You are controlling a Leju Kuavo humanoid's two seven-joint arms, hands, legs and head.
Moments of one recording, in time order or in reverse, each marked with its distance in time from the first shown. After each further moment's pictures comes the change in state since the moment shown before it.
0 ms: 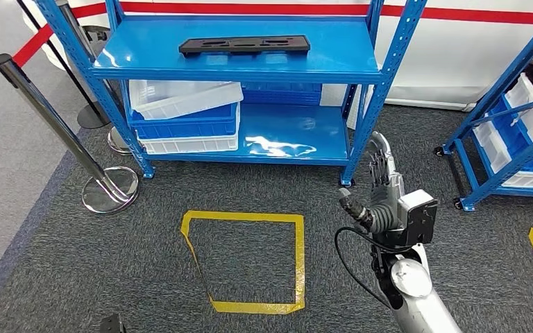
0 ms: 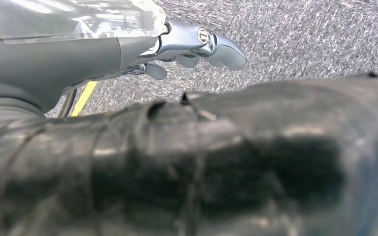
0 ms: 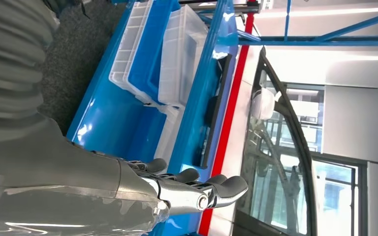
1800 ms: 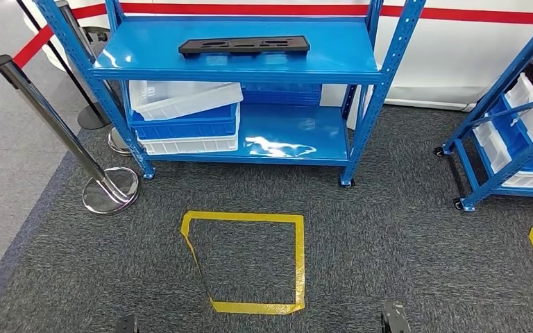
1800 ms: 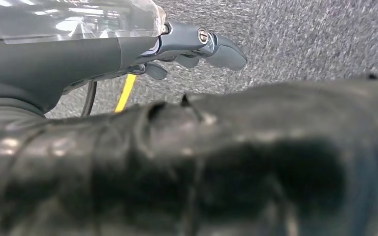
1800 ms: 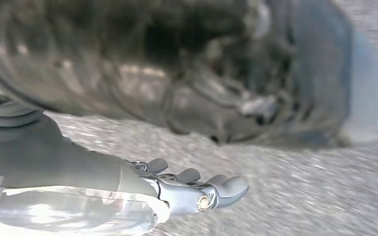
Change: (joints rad) left arm 0.002 -0.013 -0.079 -0.013 -0.069 0.021 0.200; right arm 0.071 0.098 -0.224 1.303 -0.013 0.053 0.011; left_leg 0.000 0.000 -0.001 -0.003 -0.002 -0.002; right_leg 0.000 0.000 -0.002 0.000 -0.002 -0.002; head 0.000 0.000
